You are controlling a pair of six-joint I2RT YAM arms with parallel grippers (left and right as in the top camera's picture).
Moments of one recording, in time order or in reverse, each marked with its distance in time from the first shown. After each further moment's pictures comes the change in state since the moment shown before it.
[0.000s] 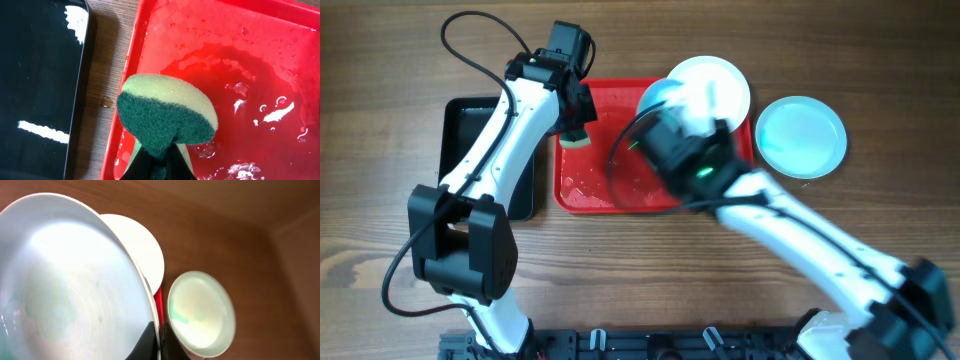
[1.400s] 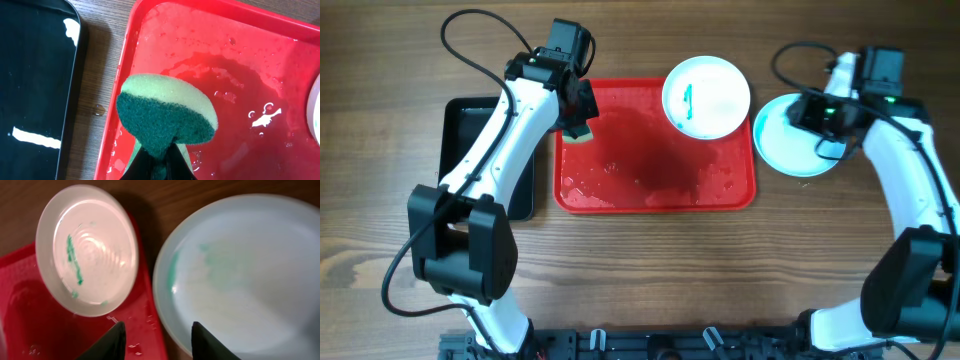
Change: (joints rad) left arm 0.001 0.000 0.000 0.040 0.015 0.000; right arm -0.837 0.113 -0.041 0.109 -1.090 -0.156
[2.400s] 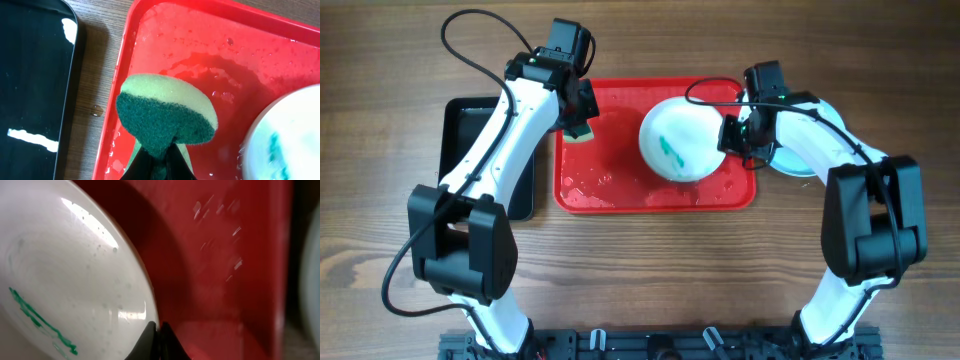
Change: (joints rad) left arm 0.000 0.000 0.000 0.005 0.007 0.000; right arm 0.288 0.282 0.012 -0.010 0.045 0.121
